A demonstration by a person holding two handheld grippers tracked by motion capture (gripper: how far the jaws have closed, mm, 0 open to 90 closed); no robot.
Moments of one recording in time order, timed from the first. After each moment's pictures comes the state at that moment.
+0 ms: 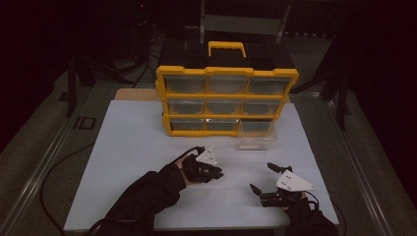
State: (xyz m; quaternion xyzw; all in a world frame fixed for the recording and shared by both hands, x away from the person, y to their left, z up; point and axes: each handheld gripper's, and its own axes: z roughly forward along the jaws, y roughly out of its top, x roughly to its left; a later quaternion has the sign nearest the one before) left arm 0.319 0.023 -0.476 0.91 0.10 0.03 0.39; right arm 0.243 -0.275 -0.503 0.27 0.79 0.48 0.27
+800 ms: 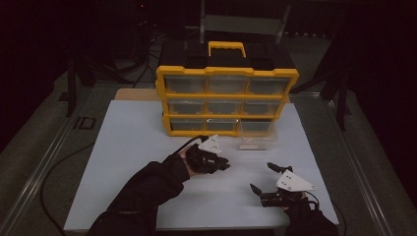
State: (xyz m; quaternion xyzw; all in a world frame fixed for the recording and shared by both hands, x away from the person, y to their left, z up) left arm 0.331 0.015 -0.436 0.90 0.10 0.02 0.42; right arm 0.243 -0.275 -0.503 0.26 0.79 0.48 0.27
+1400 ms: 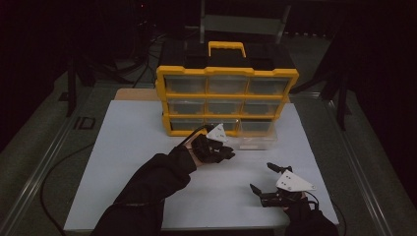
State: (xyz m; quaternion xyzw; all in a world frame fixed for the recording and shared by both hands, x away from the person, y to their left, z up) left arm 0.347 -0.002 -0.417 0.90 0.13 0.04 0.42; right arm 0.243 -0.274 -0.503 0.26 0.79 0.48 0.27
